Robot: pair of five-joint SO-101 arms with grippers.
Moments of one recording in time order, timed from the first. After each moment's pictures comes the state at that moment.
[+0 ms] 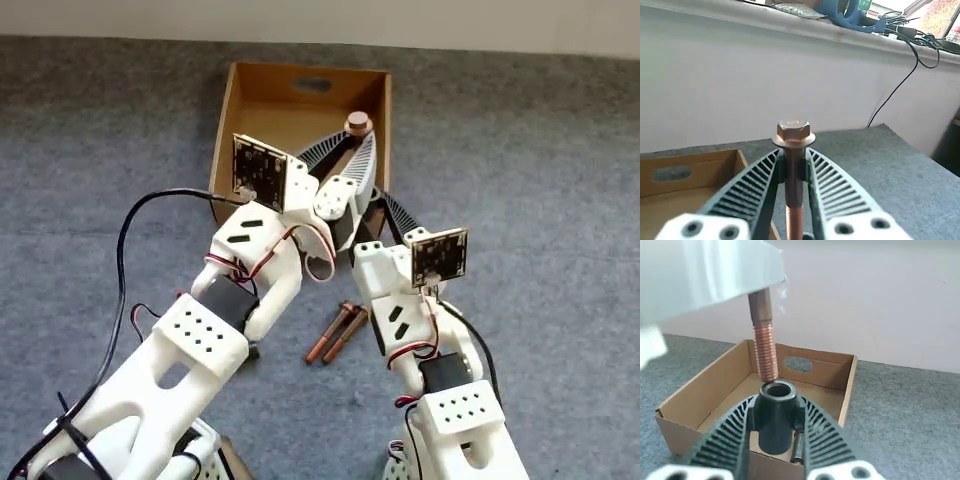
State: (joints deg) left arm 28.7 -38.2 50.2 -5.1 14.3; right arm -18.1 -67.6 85.2 -7.6 -0.2
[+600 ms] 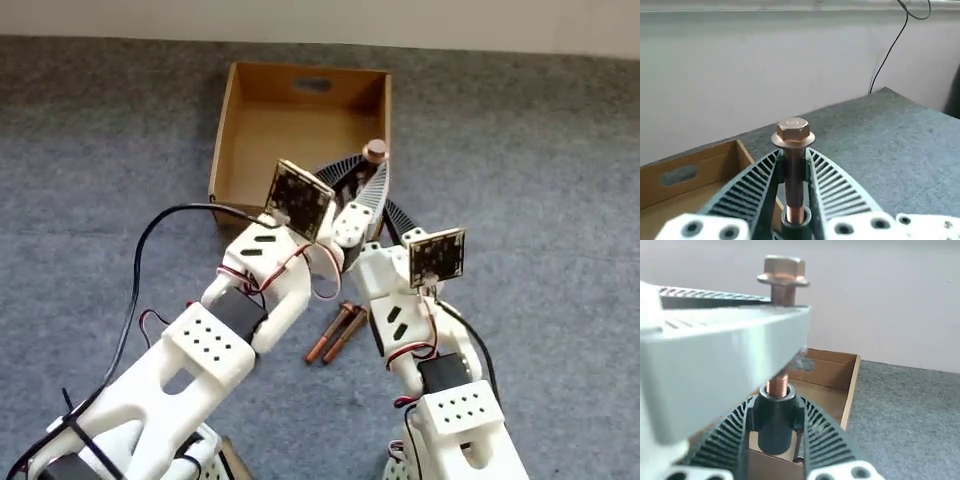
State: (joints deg) left arm 30.9 -38.2 54.4 -5.1 2.1; right arm -18.3 -67.6 85.2 -7.6 -0.2
